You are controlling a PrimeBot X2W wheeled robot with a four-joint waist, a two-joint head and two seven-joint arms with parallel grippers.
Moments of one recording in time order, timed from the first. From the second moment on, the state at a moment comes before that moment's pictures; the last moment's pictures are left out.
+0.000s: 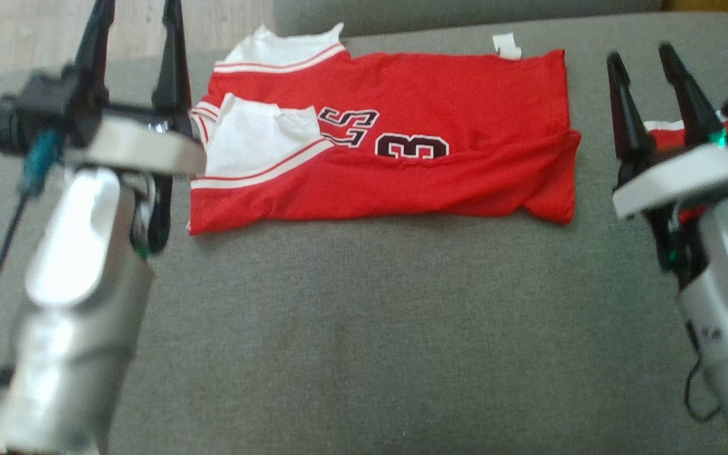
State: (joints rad) left arm -0.81 0.21 -0.34 0.57 -0.39 -0.02 -0.26; right arm -0.63 -0.32 0.30 0.54 0.45 0.13 -0.20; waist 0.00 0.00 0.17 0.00
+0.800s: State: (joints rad) left arm -0.16 0.06 -0.18 0.33 -0.23 0.02 -0.26; right arm -0.10 -0.05 0.05 0.31 0.23 0.13 -0.25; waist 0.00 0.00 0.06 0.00
